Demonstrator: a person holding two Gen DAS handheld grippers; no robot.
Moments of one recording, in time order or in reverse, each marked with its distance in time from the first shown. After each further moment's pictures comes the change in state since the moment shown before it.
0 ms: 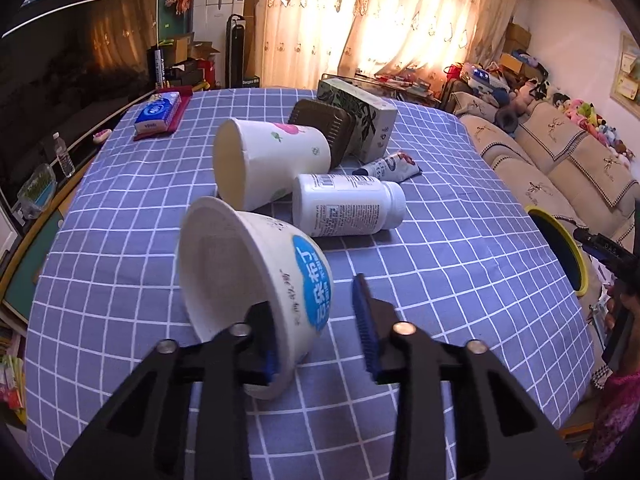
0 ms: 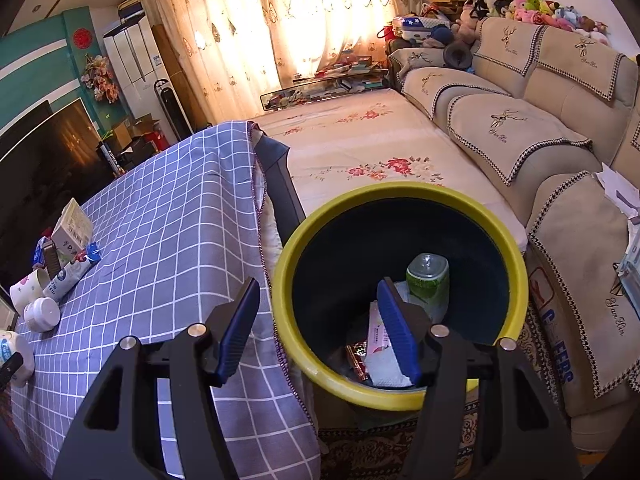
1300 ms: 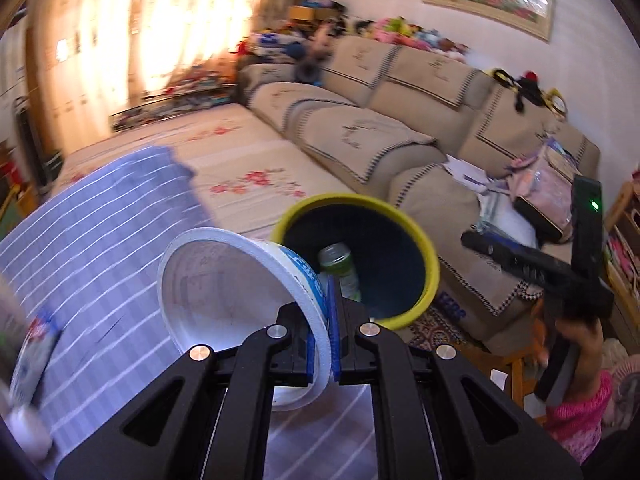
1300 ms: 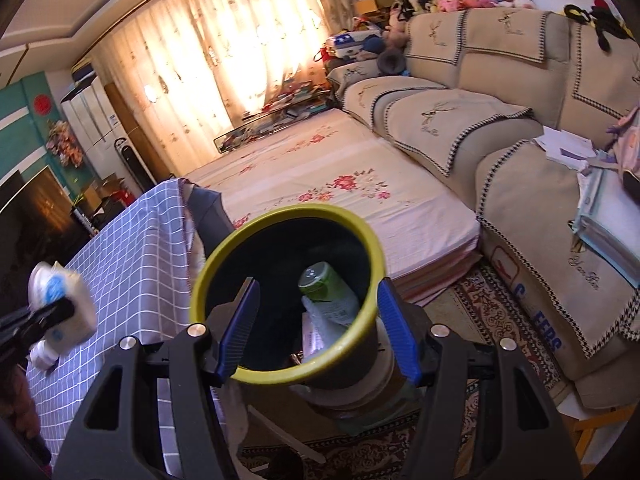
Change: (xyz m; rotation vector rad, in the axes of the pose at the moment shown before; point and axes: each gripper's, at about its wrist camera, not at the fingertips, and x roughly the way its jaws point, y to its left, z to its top) left arm 0.053 -0.331 0.073 0.534 0.053 -0.527; right arm -0.071 -0.112 -0.019 0.210 -0.108 -0.089
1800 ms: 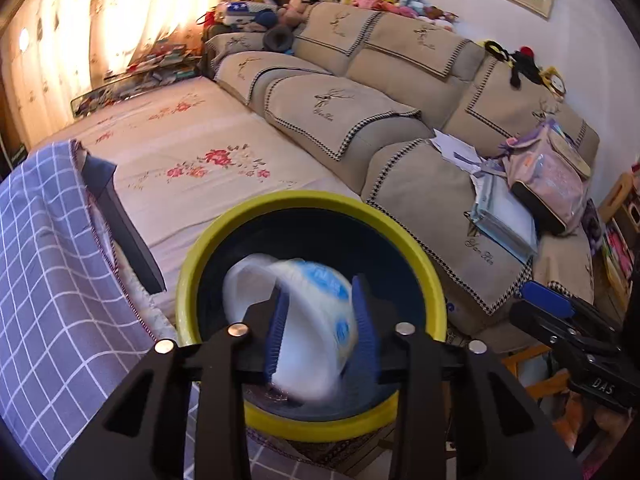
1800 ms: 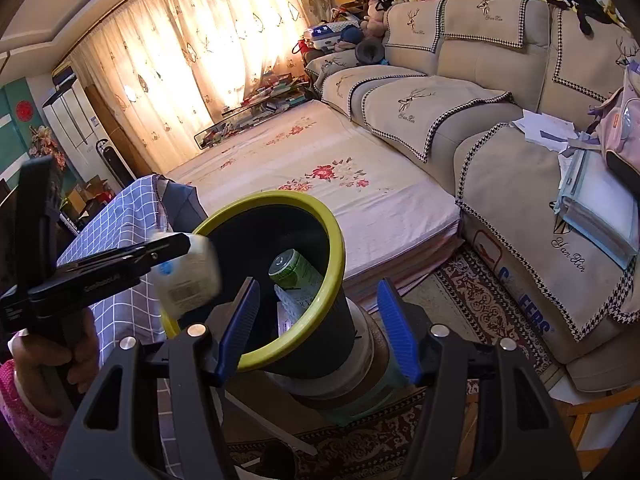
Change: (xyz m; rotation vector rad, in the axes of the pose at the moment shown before) left arm 0.151 -0.031 0.051 -0.006 0.102 -0.078; right arm 0.001 -0.020 -0.006 0.028 0.031 -0.051
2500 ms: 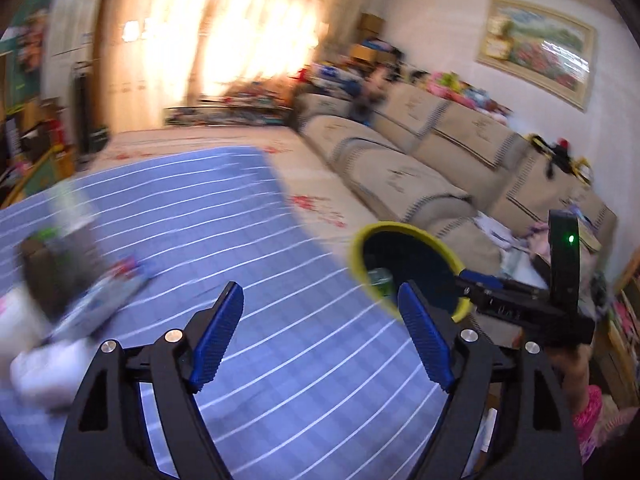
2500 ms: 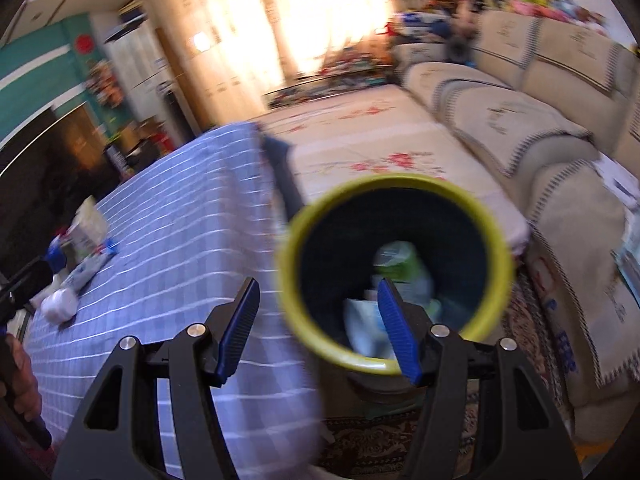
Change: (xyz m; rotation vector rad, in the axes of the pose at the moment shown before) left arm -0.247 0.111 -0.154 -0.233 -0.276 0.200; right arm 0.028 0.160 -0.019 -0.270 0.107 0.211
